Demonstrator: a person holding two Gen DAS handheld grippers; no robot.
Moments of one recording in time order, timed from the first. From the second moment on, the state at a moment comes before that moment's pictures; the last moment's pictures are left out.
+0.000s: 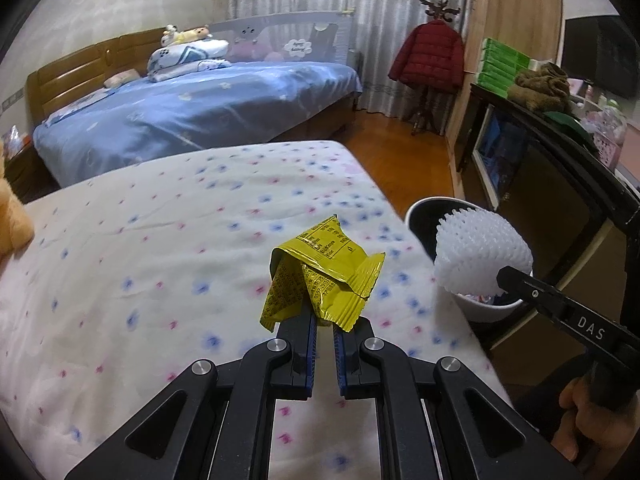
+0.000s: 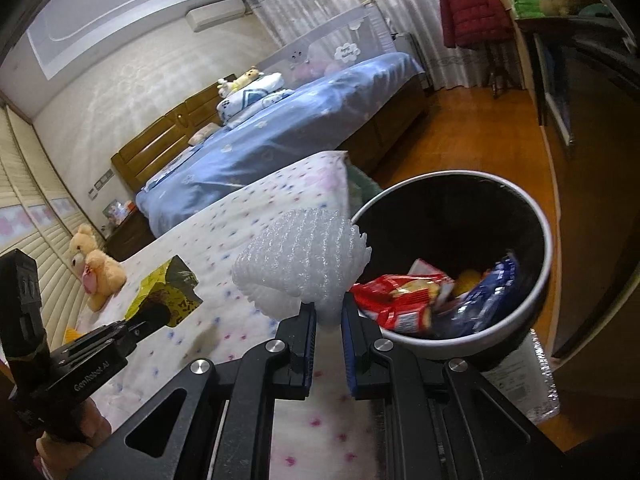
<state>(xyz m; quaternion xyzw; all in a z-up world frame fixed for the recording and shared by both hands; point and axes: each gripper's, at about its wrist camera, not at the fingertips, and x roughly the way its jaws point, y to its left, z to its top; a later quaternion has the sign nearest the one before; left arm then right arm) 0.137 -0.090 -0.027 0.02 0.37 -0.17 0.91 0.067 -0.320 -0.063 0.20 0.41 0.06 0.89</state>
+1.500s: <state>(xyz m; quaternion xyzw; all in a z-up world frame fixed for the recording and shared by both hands) 0.162 -0.182 -0.030 0.06 0.37 -0.23 0.90 0.081 -0.386 -0.065 0.19 0.42 0.01 0.89</state>
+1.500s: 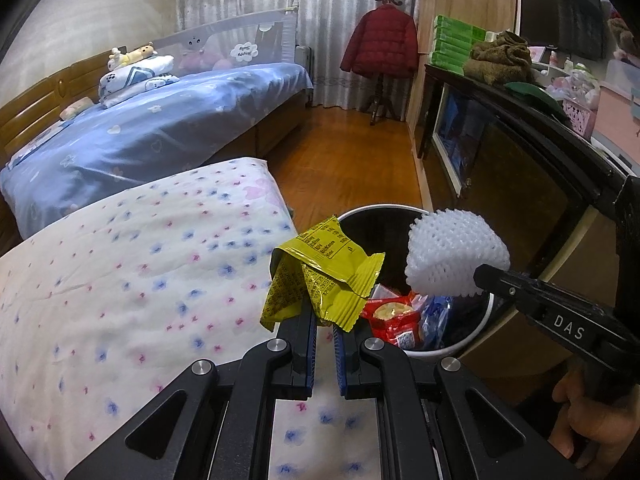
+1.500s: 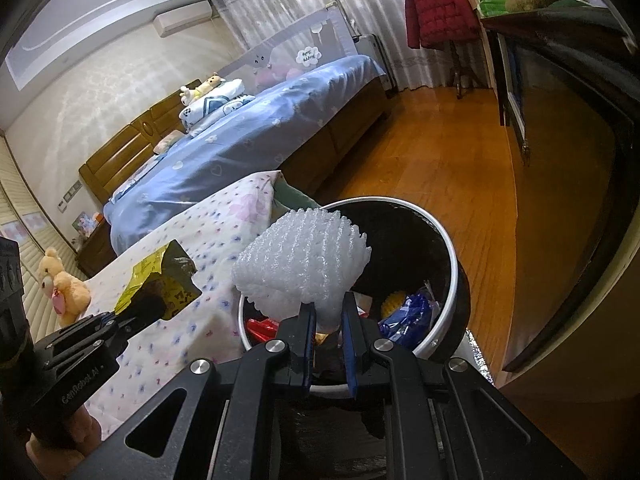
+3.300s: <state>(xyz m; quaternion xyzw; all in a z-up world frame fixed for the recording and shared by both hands) 0.181 -0.227 -0.031 0.09 0.37 -0.24 0.89 0.100 -0.412 -0.069 0.18 0.44 -0.01 0.88</state>
